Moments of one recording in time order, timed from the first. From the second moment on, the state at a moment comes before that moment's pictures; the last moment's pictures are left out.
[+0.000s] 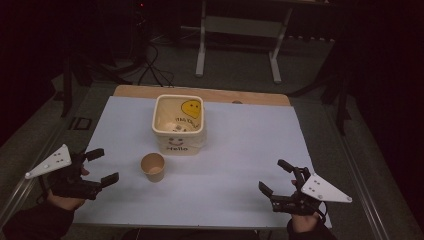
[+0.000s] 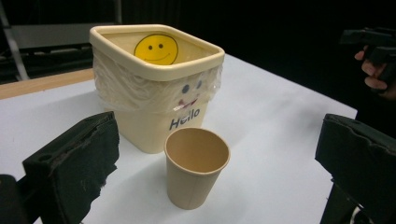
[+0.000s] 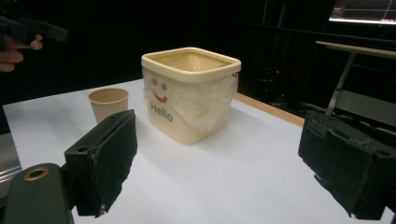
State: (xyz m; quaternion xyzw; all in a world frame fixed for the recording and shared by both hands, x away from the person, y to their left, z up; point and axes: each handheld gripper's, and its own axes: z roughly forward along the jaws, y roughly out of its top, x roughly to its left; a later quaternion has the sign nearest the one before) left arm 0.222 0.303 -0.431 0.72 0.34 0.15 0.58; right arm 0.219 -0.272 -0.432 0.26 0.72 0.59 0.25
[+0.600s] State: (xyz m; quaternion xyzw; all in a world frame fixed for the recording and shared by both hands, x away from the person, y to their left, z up) left arm 0.246 0.286 -0.397 0.78 0.30 0.13 0.53; right arm 0.221 -0.268 -0.434 0.25 0.73 0.59 0.24
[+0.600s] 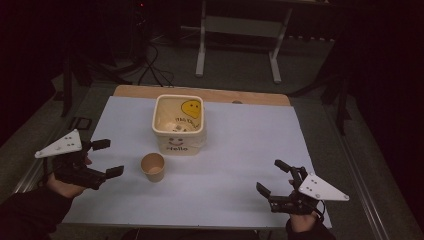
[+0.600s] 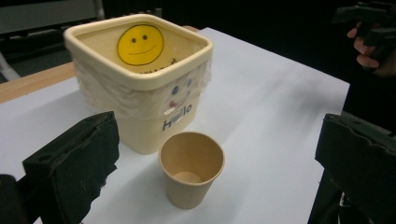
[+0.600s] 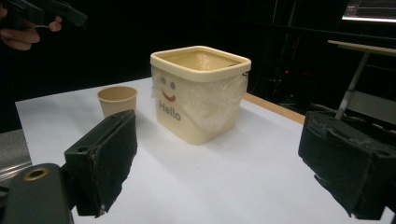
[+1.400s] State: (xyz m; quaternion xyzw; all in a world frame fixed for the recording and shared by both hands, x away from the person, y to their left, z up) left arm 0.281 0.239 -0.387 0.86 0.27 0.10 0.42; right arm 0.222 -0.263 -0.436 0.24 0.74 0.58 0.24
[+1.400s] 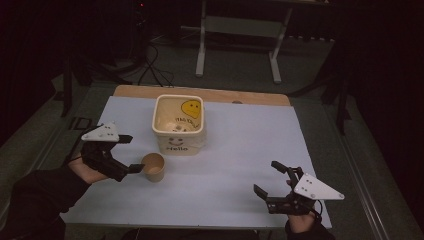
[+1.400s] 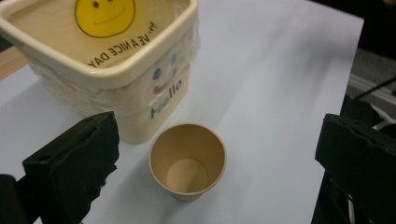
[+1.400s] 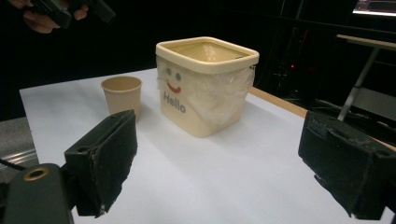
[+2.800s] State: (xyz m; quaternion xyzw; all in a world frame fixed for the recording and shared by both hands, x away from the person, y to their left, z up) left arm 0.319 0.200 -0.411 0.94 0.23 0.04 0.27; right arm 0.224 -0.258 -0.439 0.24 0.75 0.57 0.23
